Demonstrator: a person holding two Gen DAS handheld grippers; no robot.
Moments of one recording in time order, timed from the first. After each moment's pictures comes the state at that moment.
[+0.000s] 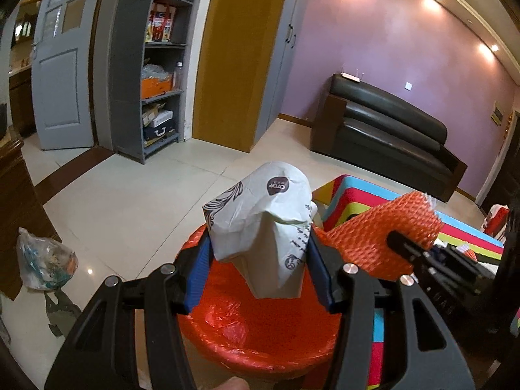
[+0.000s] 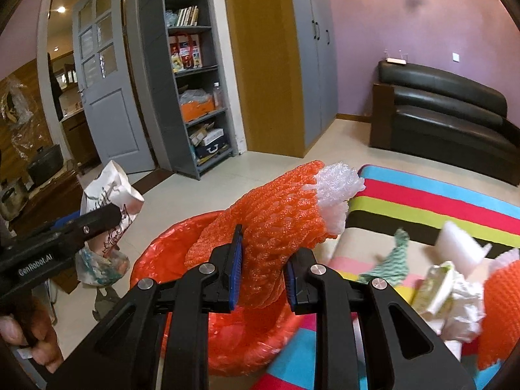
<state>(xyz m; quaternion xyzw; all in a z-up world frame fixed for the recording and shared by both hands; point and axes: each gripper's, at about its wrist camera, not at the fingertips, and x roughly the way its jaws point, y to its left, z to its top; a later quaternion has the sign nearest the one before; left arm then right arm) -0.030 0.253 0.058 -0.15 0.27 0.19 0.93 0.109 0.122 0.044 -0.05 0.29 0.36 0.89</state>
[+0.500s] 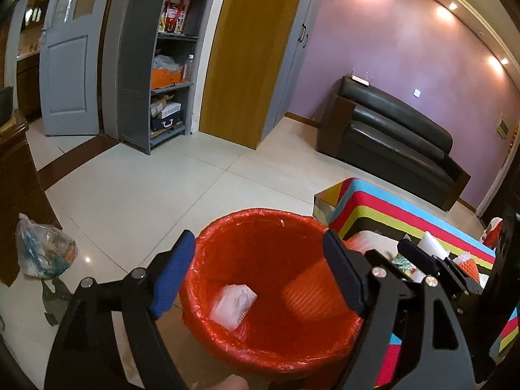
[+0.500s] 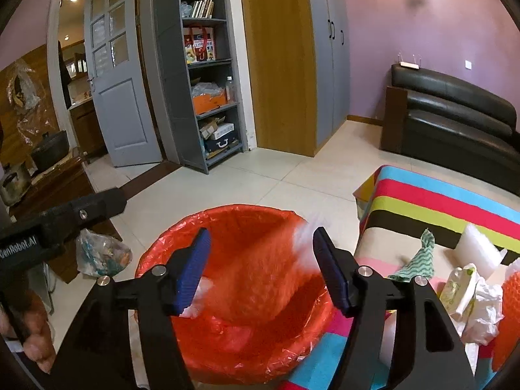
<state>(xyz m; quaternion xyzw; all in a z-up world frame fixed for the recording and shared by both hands) -0.036 0.262 0.057 -0.18 0.27 0.20 0.92 0.096 0.150 0.033 -0.07 0.28 0.38 0.88</state>
